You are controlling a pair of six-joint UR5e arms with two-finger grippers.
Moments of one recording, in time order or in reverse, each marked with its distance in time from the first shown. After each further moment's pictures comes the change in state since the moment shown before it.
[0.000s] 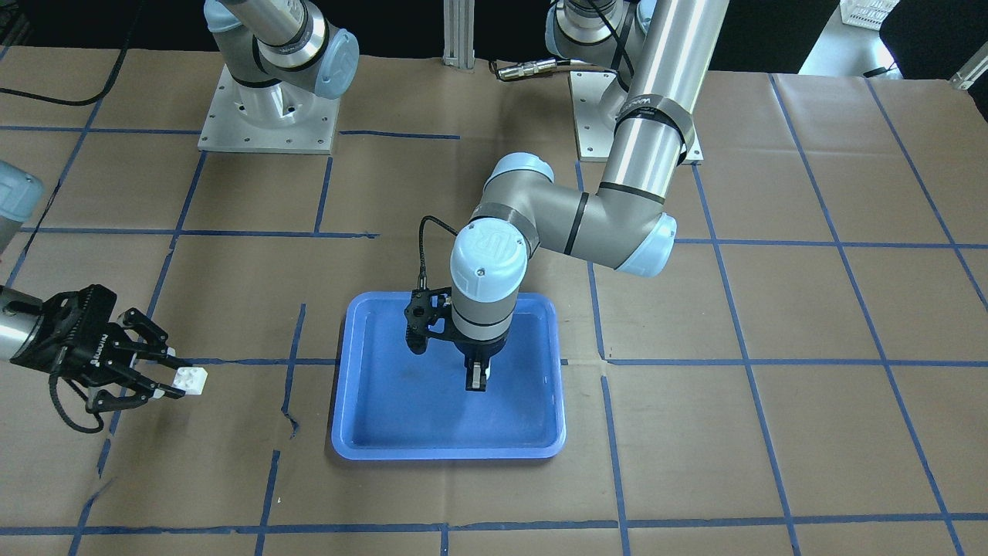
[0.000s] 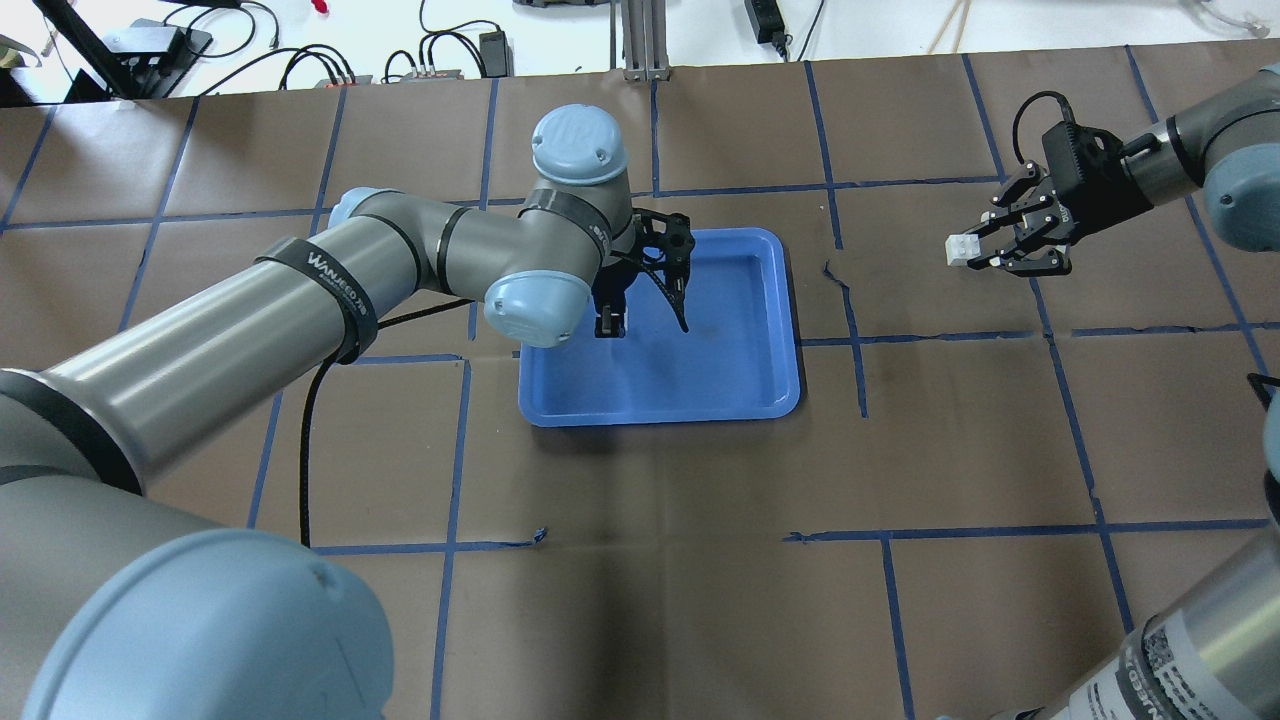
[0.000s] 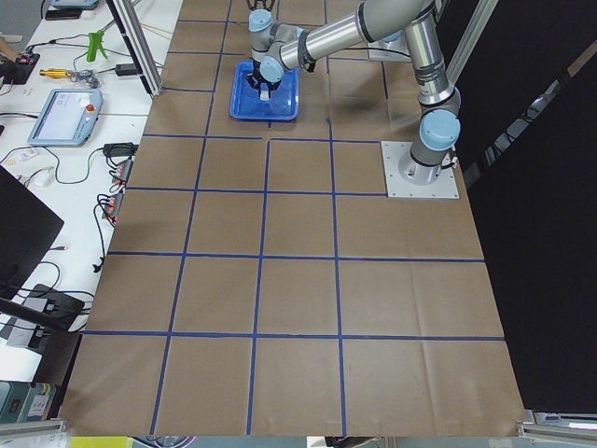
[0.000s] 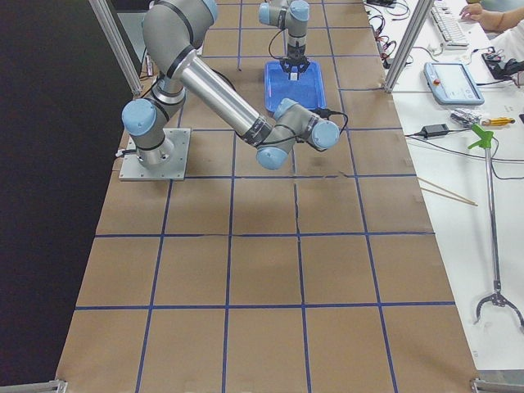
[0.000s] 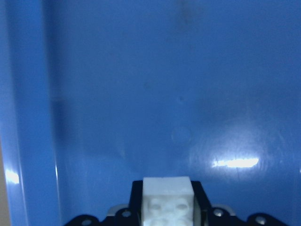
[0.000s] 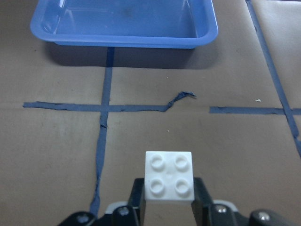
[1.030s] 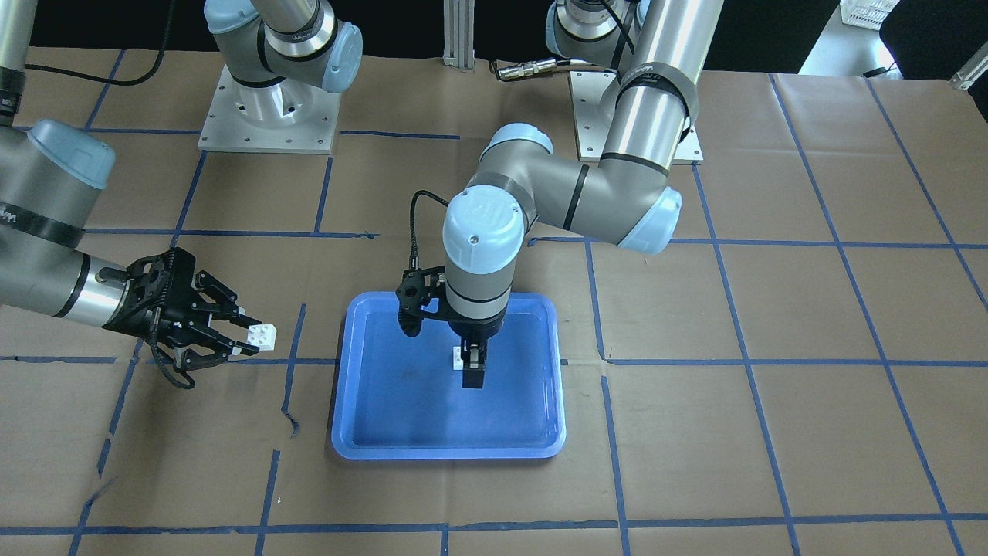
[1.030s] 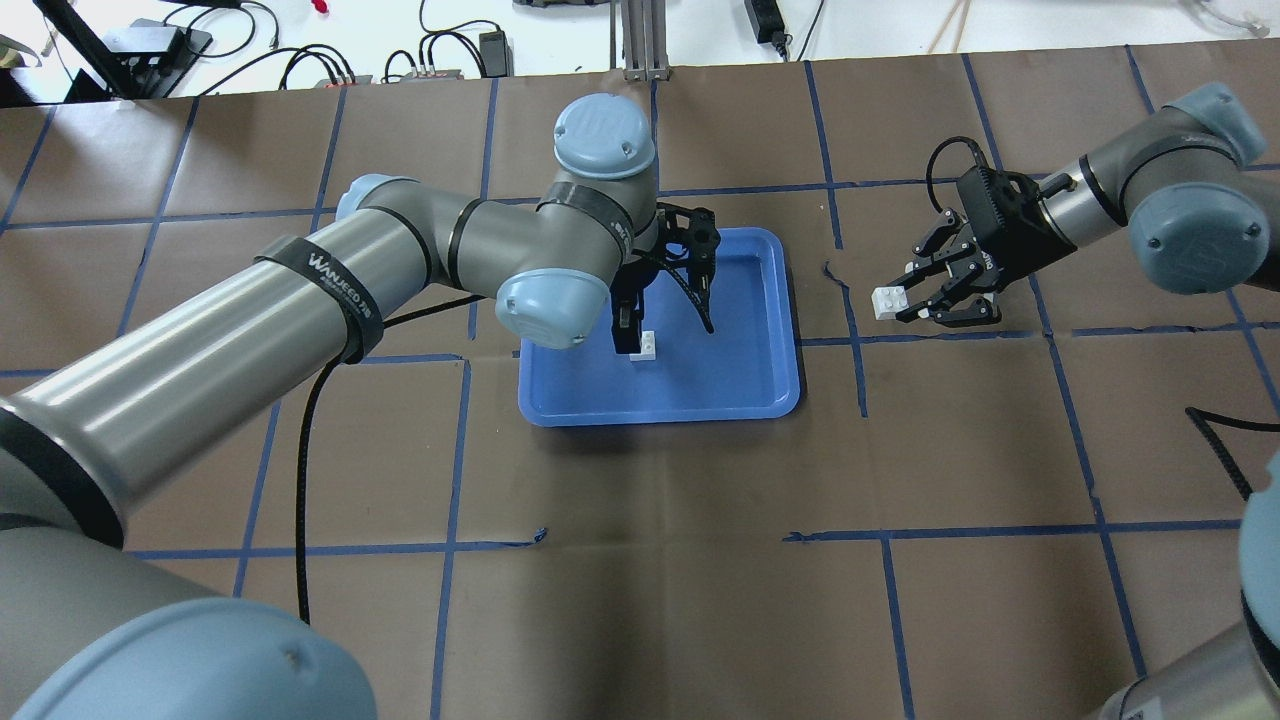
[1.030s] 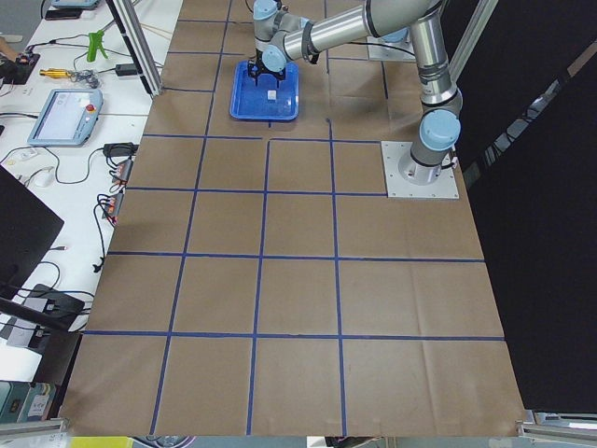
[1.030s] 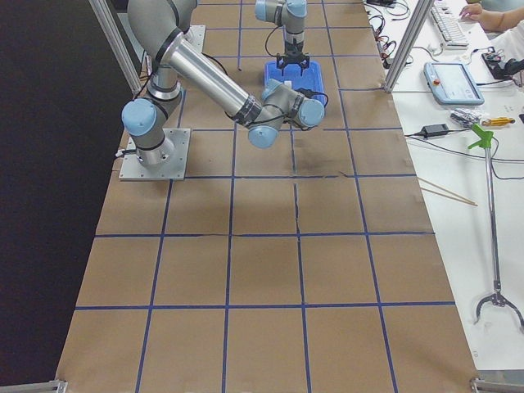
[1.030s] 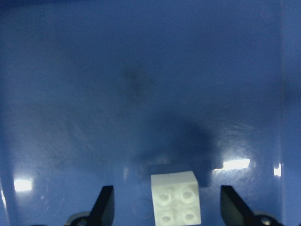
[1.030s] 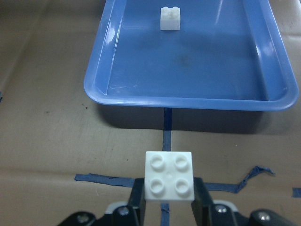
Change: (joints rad) left arm 0.012 0.103 0.019 -0.103 0.004 -0.038; right arm 0.098 -0.078 0.124 0.009 0.004 0.041
